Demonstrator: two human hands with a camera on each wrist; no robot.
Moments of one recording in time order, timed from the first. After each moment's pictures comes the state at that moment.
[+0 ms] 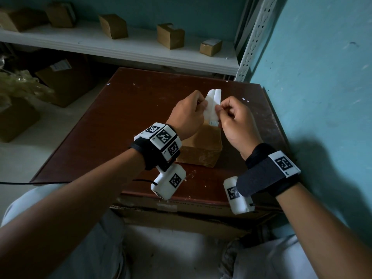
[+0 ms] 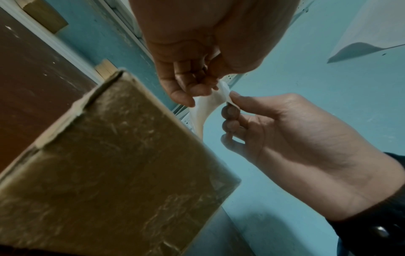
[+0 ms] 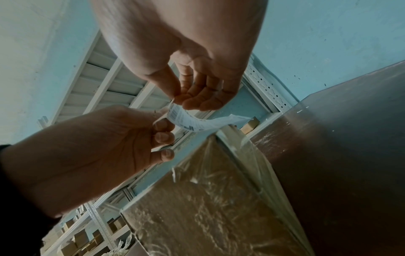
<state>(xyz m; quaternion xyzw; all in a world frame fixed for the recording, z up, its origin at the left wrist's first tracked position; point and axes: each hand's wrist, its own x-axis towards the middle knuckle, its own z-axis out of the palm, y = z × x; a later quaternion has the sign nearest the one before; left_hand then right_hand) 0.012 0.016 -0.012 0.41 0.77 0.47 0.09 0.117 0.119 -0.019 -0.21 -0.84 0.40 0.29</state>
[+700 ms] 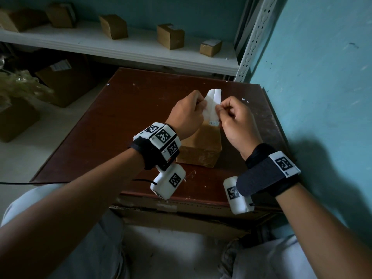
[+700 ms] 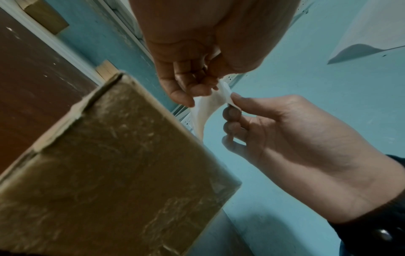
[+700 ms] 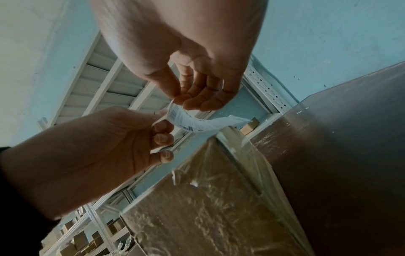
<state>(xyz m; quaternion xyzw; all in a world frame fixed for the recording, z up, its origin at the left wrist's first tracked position) 0.009 0.017 -0.013 0.42 0.77 0.48 0.09 0.117 0.119 -0.018 -0.21 -0.84 0.40 0.29</state>
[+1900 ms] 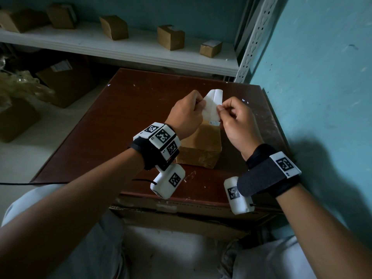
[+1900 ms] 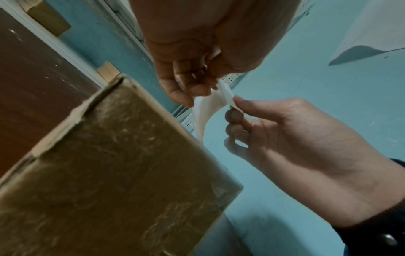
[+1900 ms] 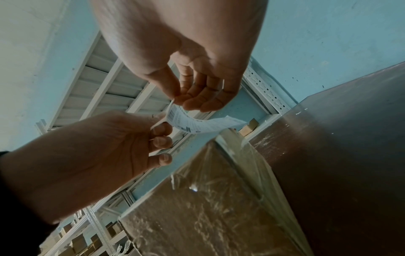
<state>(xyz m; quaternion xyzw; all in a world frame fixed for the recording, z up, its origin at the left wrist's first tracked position) 0.008 0.016 -0.011 0.41 0.78 0.47 0.09 0.118 0.120 -0.016 -0.22 -0.84 0.41 0.29</state>
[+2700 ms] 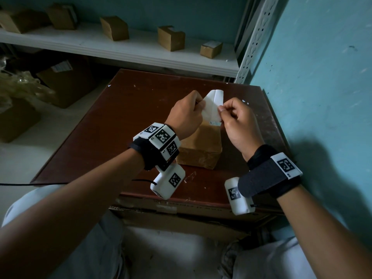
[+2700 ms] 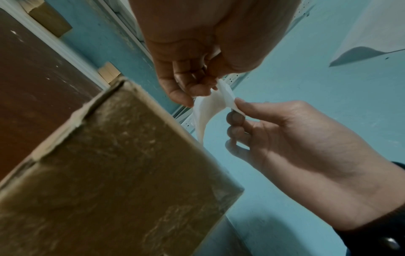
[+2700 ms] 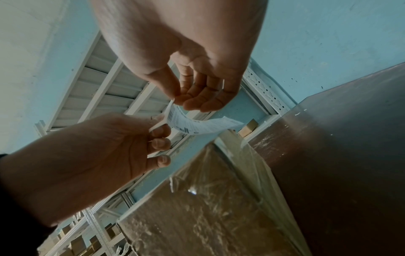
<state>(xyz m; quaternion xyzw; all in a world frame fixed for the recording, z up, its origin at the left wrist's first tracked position) 0.006 0.015 -0.011 0.41 0.78 0.47 0.09 0.120 0.118 -0.012 -0.23 -0.84 0.40 0.30</state>
